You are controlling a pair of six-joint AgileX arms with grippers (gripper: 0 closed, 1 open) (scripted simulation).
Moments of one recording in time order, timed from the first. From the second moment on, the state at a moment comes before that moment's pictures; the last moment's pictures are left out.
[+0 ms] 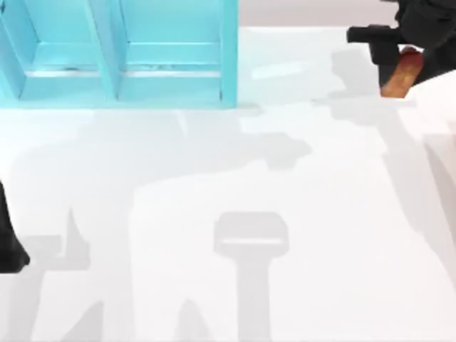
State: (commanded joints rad) left arm 0.00 0.00 0.00 0.00 0.00 0.00; right arm 0.22 2.28 2.23 -1.39 -0.03 0.23
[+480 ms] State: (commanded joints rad) left arm 0.00 0.00 0.00 0.00 0.00 0.00; right arm 0.41 2.60 2.49 -1.47 0.01 0.44
